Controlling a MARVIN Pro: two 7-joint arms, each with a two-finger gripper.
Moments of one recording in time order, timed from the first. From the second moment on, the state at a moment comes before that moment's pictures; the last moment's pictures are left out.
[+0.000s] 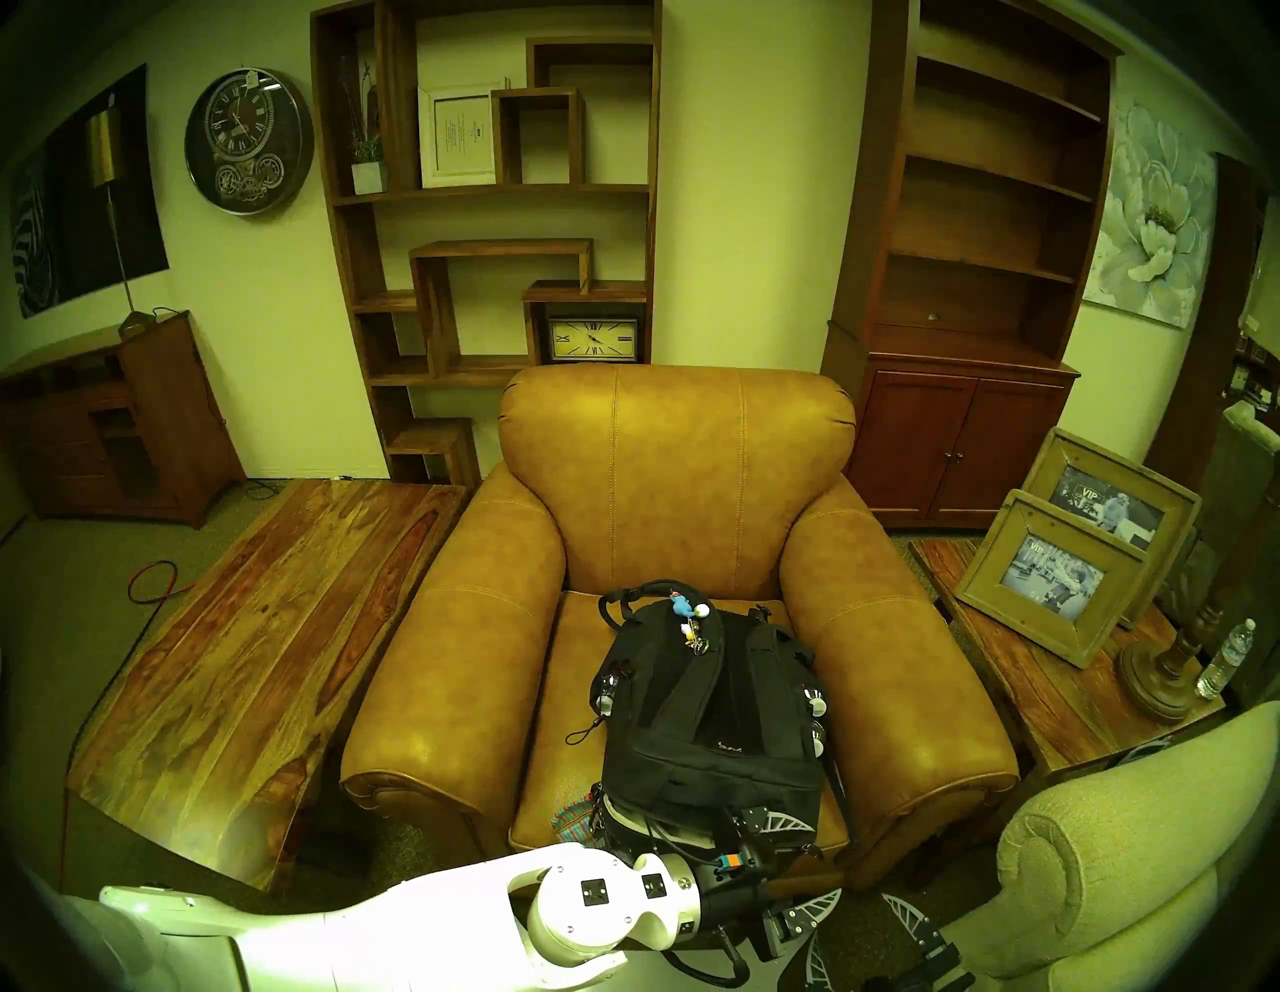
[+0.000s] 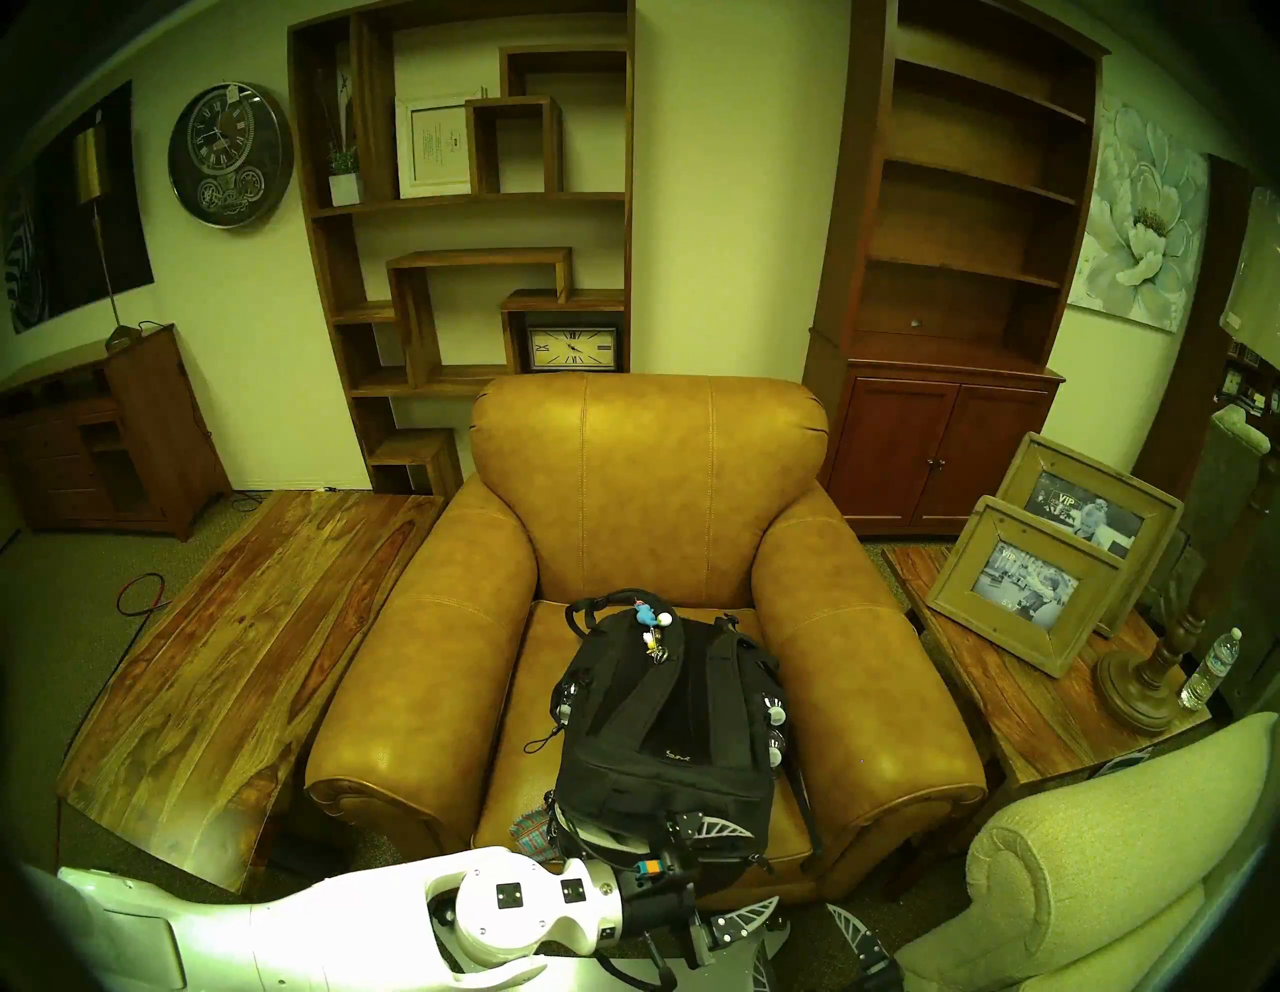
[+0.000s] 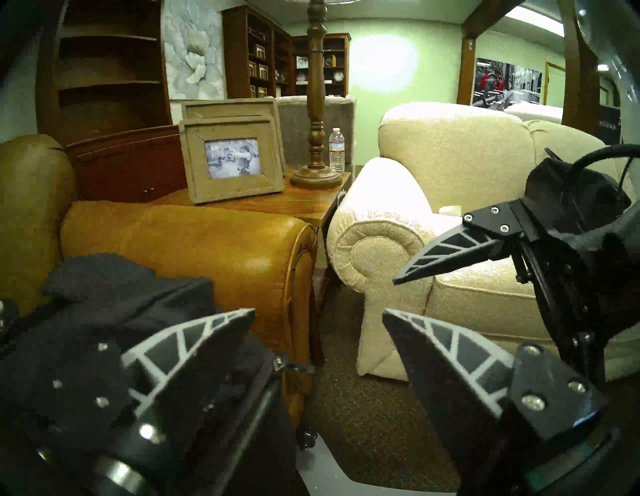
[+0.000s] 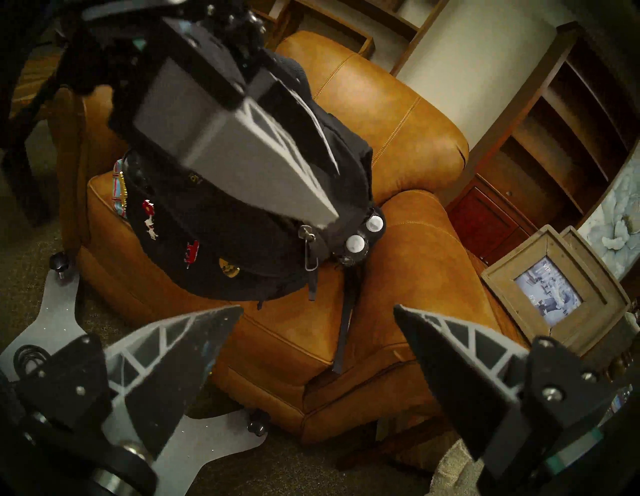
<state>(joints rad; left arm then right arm) 1.39 -0.99 -0.39 -1.69 -0.33 -0.07 -0.16 -2.21 -0.60 0.71 -1.87 -0.02 -0.11 -1.00</state>
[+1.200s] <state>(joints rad) 1.79 -0.56 -0.71 -1.84 -0.44 -0.44 -0.01 -1.99 -0.71 0.77 -1.71 0.10 -0.10 -0.61</state>
